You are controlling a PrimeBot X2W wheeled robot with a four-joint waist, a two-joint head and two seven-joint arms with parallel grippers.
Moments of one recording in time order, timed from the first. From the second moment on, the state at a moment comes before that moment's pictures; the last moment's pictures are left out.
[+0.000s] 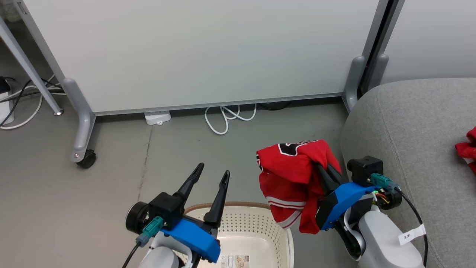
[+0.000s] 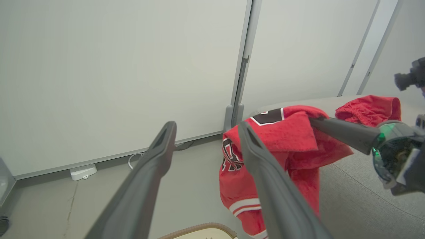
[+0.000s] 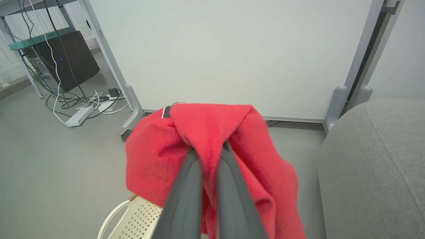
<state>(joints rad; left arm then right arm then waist) -0.25 0.10 -0.50 0.41 -0.37 -0.12 -0.26 -0.46 -0.05 0.24 0.74 0.26 0.13 -0.20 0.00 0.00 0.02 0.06</state>
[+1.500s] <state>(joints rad) -0.22 0.09 -0.49 0.39 -0.32 -0.13 -0.26 -0.44 -0.05 0.22 0.67 0.24 0.13 -0.17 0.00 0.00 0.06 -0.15</state>
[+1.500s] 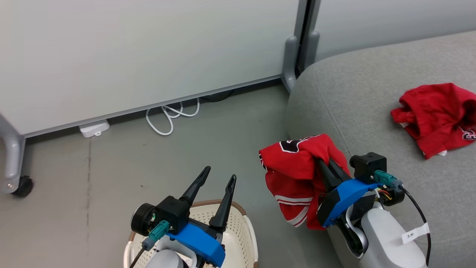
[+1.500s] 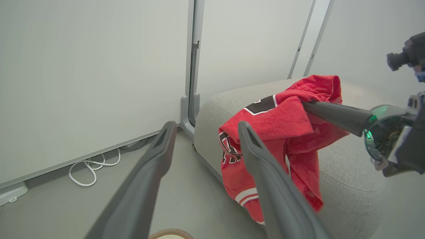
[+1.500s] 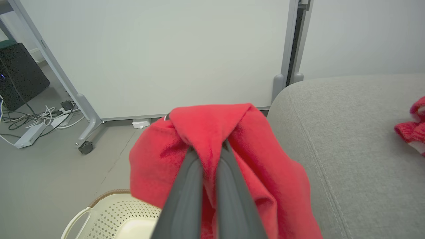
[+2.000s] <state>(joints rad) -0.23 0.10 -0.50 0.39 -0.32 -0.13 -0.26 -0.44 -0.05 0.23 0.66 0.25 0.13 -0.18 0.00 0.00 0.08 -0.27</state>
